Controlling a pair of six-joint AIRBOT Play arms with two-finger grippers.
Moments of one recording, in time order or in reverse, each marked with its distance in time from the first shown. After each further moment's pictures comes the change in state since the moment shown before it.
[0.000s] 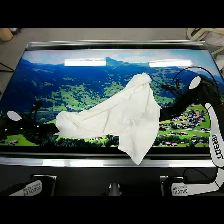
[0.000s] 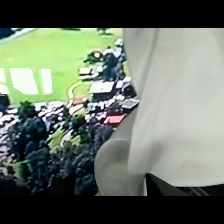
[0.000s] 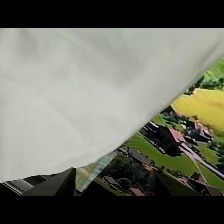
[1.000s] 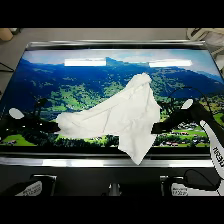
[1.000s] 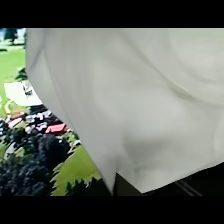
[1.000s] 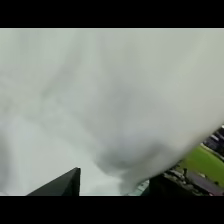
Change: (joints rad) left arm -0.083 0.058 0.026 -0.058 -0.043 0.006; right arm 0.000 0.110 -0.411 0.152 -0.275 0.006
